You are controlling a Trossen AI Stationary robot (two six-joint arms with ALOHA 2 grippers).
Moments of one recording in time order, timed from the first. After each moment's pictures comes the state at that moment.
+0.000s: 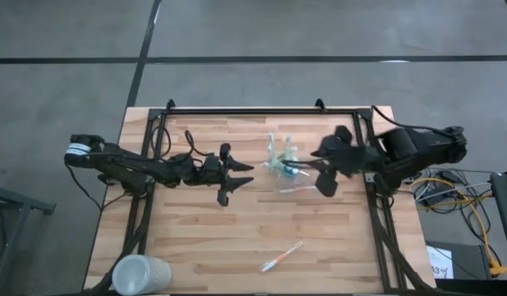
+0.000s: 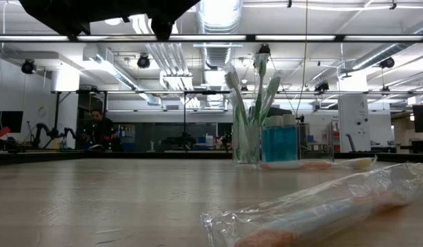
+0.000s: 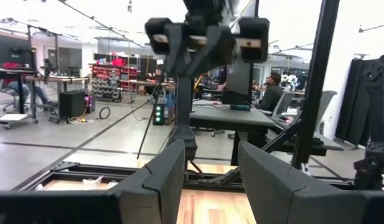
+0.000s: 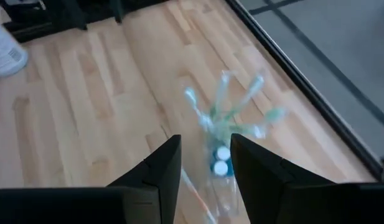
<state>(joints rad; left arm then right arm) -0.10 1.33 0.63 0.95 -0.10 -0.08 0.28 1.31 1.63 -1.20 0.49 0.54</state>
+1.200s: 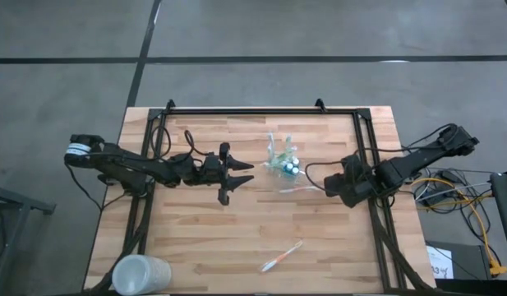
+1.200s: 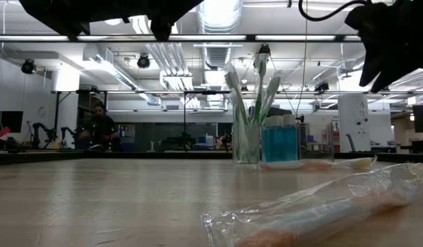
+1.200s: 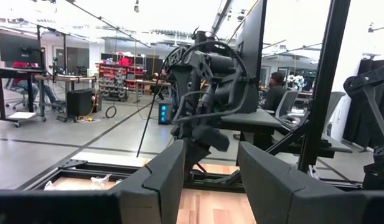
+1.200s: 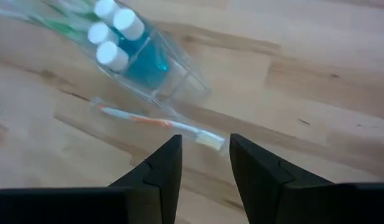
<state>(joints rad) -0.10 1.33 0.63 0.95 -0.12 -0.08 0.44 0.99 0.78 -1.11 0.55 1.68</state>
